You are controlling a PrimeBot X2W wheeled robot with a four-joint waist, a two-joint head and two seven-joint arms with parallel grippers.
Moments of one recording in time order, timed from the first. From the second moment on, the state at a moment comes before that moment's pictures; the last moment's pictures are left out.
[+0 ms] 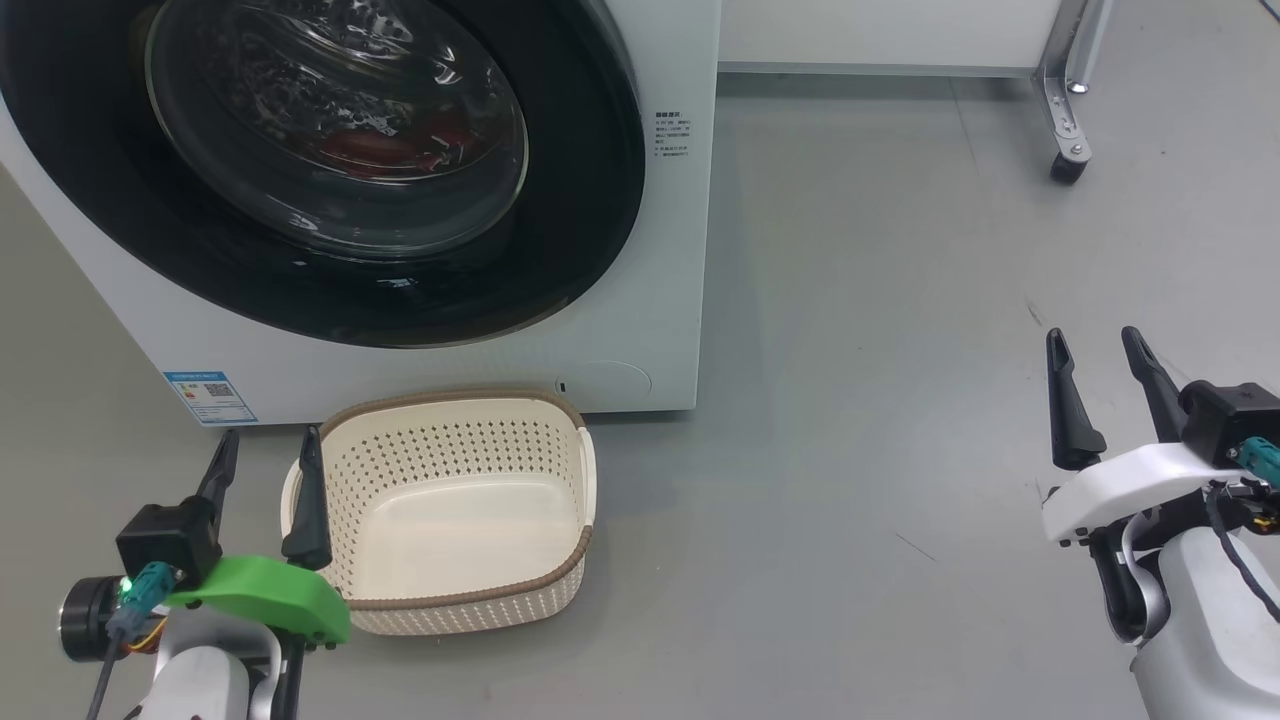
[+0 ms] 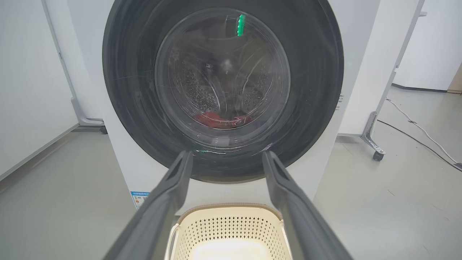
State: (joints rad) left arm -0.21 0.05 -0.02 0.43 -0.26 -0.06 -0.25; right arm -0.28 -0.19 0.09 0.48 0.35 0.06 -0.25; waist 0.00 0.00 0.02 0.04
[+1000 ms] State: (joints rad) left arm -0.23 0.04 -0.03 0.41 -0.25 -0.09 -0.25; right arm -0.39 -0.08 -0.16 0.51 0.85 0.12 -0.21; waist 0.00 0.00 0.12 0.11
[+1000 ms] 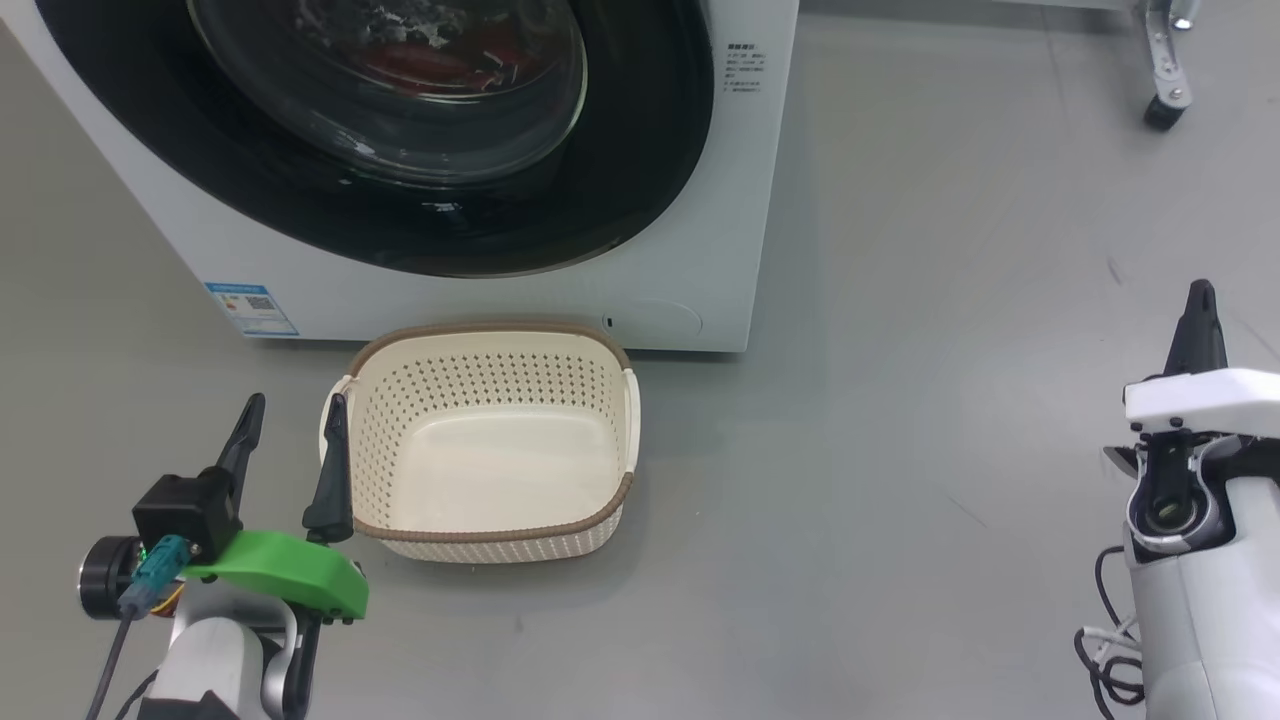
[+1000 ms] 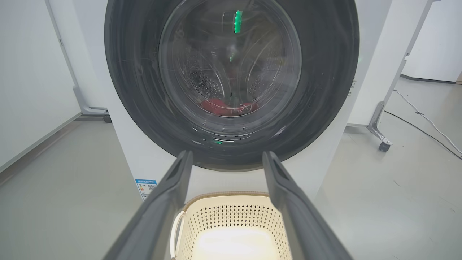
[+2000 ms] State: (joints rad) left arm -0.33 0.03 -0.24 0.28 -0.42 -0.12 -0.25; right arm -0.92 -0.11 -0.18 0.51 1.27 0.09 0.30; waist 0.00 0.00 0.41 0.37
